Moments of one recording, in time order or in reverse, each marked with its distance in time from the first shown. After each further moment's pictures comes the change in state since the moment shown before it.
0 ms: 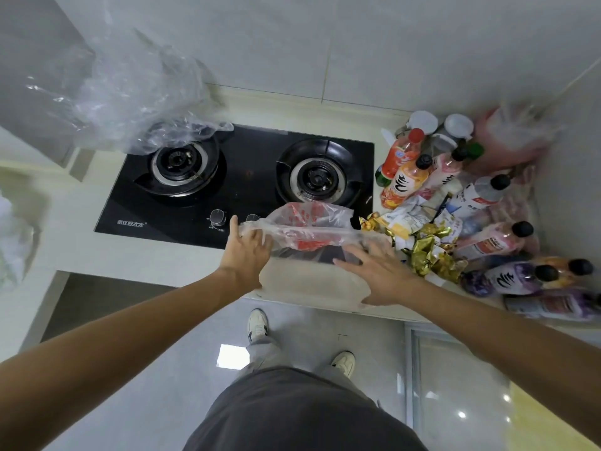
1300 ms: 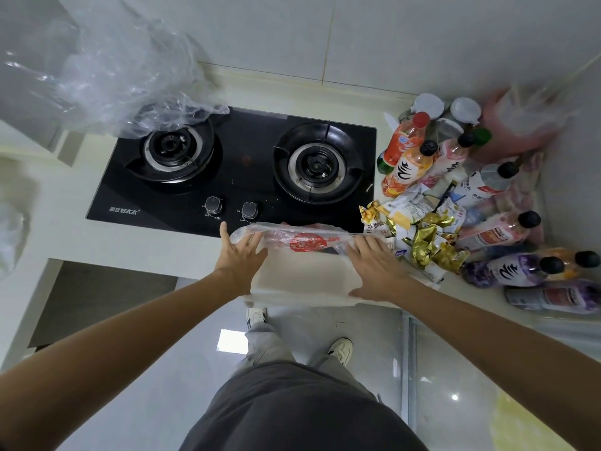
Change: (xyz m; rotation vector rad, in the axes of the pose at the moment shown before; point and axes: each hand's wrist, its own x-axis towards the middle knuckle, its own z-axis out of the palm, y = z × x) left_hand 0.004 0.017 0.049 -0.063 -0.059 0.055; right_hand 0.007 -0.016 0.022 0.001 0.217 0.088
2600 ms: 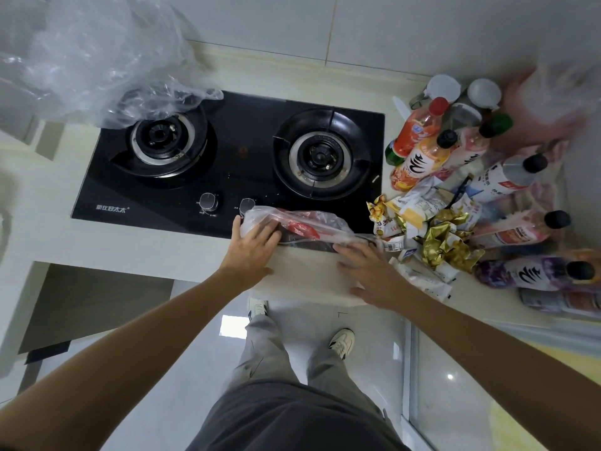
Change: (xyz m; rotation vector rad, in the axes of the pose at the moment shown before) left_hand 0.045 0.006 0.025 -0.191 0.313 0.062; right_hand 0.015 0.000 0.048 0.231 0.002 -0.178
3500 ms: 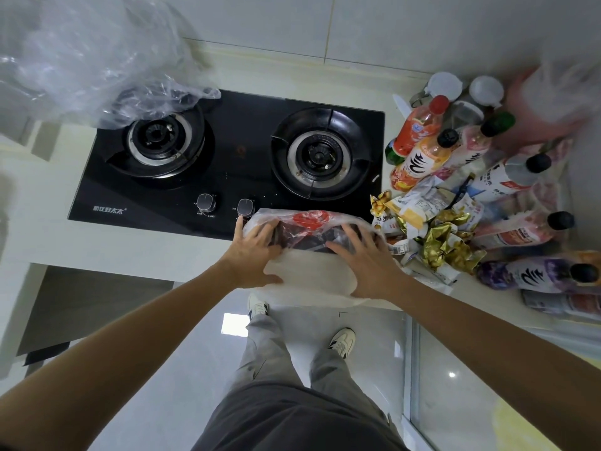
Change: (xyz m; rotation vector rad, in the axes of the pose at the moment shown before) left_hand 0.009 -0.004 -0.011 -0.121 -0.154 0.081; right_hand 0.022 -0.011 -0.031 -0.121 -0.162 0.255
